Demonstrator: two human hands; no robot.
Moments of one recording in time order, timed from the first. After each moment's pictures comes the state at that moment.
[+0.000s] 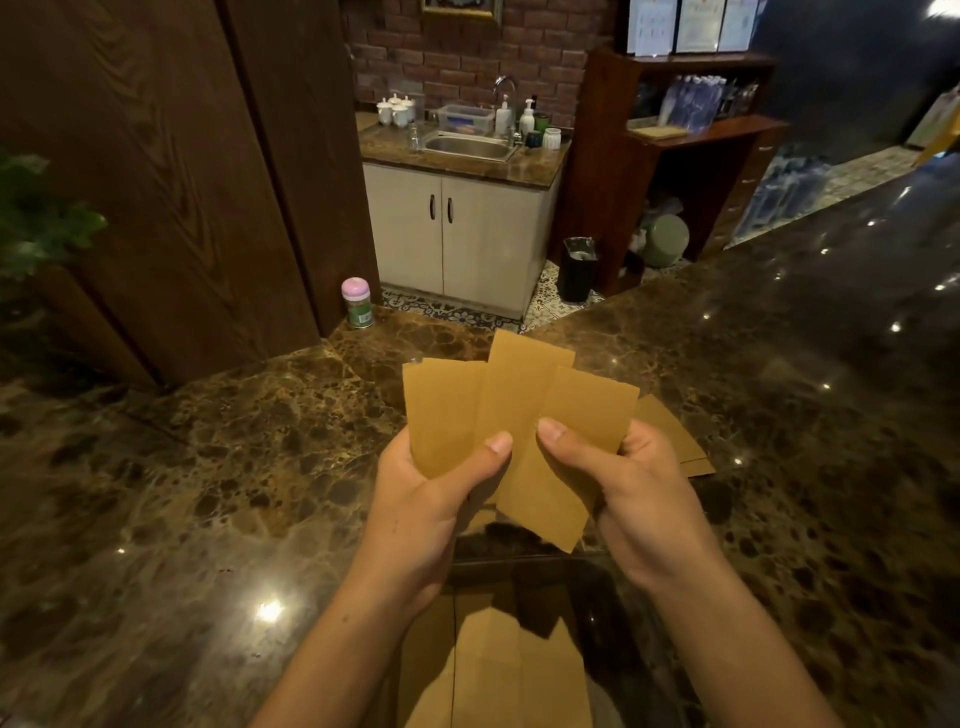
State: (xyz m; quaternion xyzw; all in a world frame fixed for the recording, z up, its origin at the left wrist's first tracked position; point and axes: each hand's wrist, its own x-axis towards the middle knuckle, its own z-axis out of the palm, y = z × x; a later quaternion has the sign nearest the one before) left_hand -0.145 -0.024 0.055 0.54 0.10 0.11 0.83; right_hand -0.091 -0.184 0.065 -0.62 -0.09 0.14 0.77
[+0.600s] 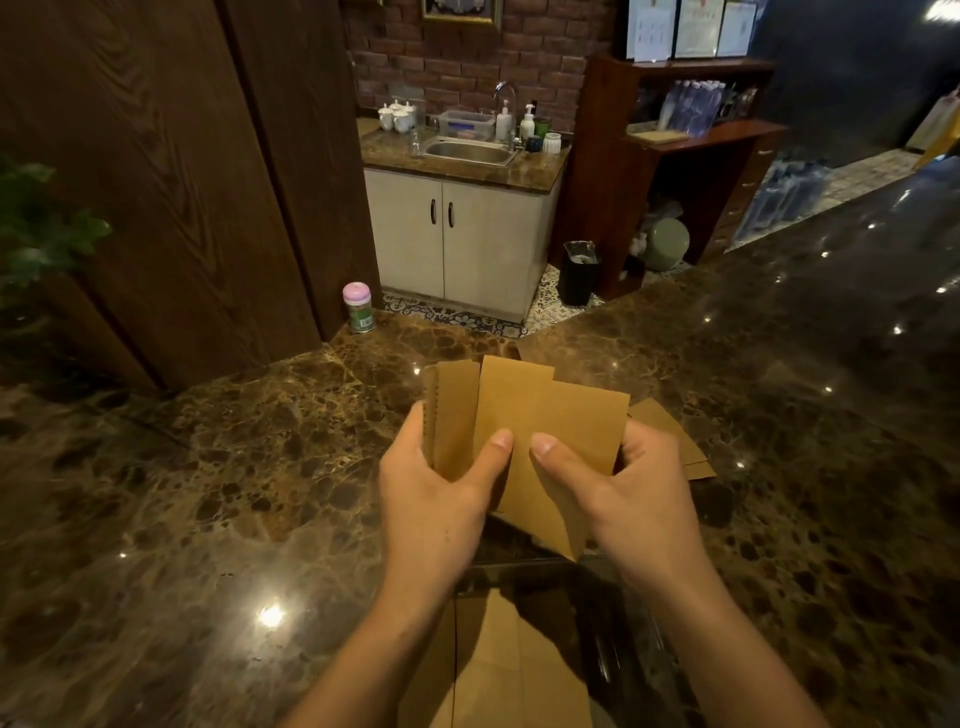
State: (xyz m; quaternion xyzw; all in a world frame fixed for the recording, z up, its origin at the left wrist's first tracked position) left_hand -0.140 -0.035 0.051 0.71 0.10 0.27 0.64; right_hand -0.097 -0.184 0.060 -0.78 -0.13 0.00 0.62
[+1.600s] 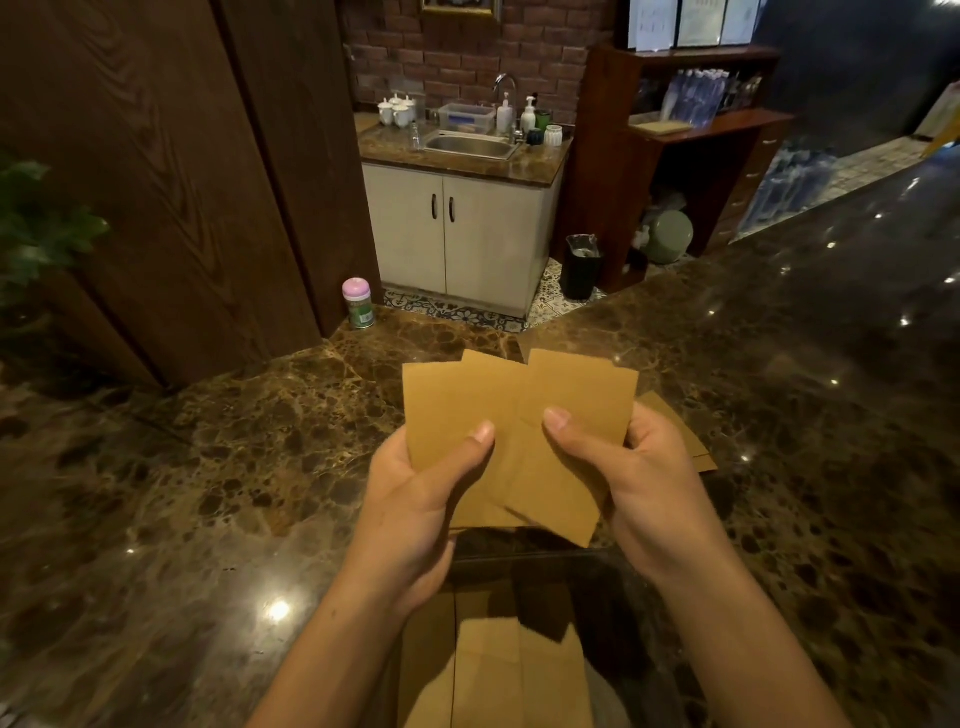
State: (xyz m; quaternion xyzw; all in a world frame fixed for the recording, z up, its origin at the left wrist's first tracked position) left_hand -0.147 -0.023 0.057 0.47 0.11 0.08 0.87; right_hand -0.091 -0.188 0.071 -0.63 -0.08 0.13 0.76
